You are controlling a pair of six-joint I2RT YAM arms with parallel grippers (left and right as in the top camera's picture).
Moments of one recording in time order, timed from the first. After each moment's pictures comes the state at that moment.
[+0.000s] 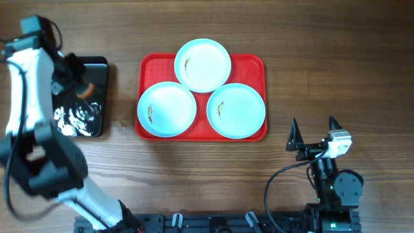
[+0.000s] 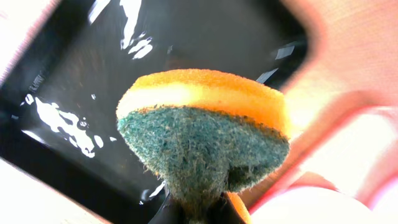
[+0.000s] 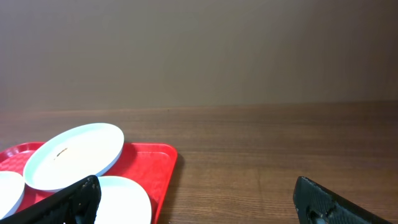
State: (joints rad) left arm 0.32 1.91 1.71 -1.15 0.00 -0.39; right arm -0.03 0.01 0.01 0.00 -0.12 0.07
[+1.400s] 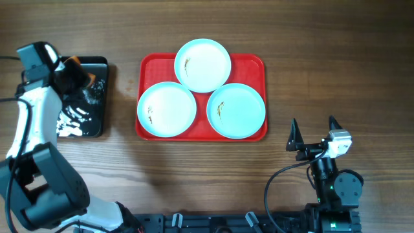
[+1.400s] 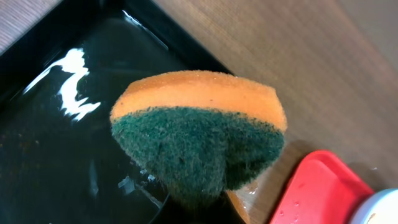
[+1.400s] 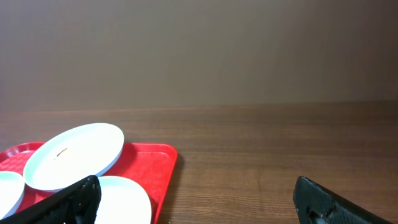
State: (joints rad) left arm 0.40 1.71 1.22 -0.45 0.21 -0.37; right arm -0.03 0.01 0.01 0.00 -0.12 0.07
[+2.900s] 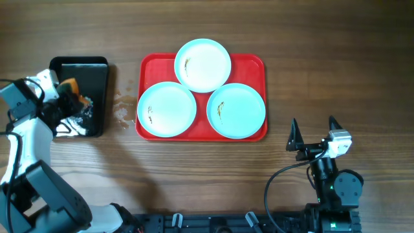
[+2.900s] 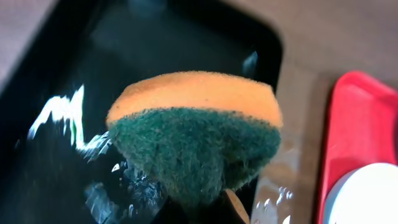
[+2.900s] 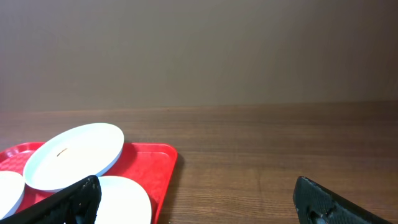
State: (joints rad) left arm 0.58 1.60 0.95 -0.33 0.42 0.08; right arm -0.03 0.01 0.01 0.00 -0.12 0.07
